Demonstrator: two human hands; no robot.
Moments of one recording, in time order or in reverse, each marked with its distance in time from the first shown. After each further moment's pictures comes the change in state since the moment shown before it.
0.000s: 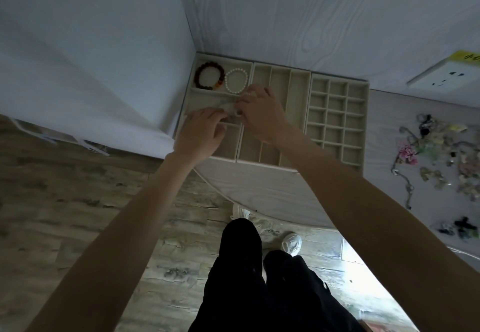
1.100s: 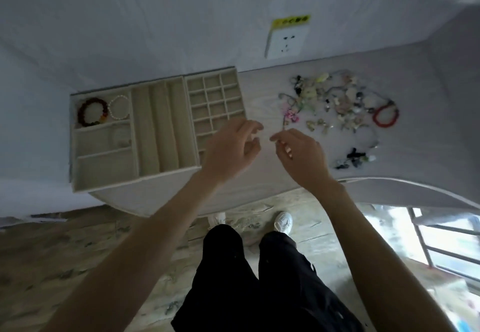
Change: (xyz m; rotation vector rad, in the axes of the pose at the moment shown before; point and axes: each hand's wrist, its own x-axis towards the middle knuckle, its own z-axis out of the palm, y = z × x) left_hand 0.004 0.262 0.051 -0.202 0.088 0.493; right_hand -0.286 0.094 -0.043 0.514 0.297 0.754
